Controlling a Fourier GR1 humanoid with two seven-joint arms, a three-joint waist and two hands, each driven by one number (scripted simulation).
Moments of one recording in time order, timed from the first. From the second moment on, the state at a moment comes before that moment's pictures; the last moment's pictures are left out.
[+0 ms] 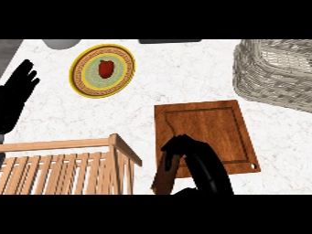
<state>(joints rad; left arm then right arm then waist) -0.30 0.65 -0.18 -1.36 0.51 0.22 0.15 -0.01 -0.02 0.55 -1.75 0.74 -0.01 0.25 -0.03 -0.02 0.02</state>
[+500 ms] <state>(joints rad) -0.31 0.65 -0.19 -1.36 0.49 0.22 0.15 0.00 -0.01 0.55 -2.18 0.85 -0.01 0.53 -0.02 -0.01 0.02</state>
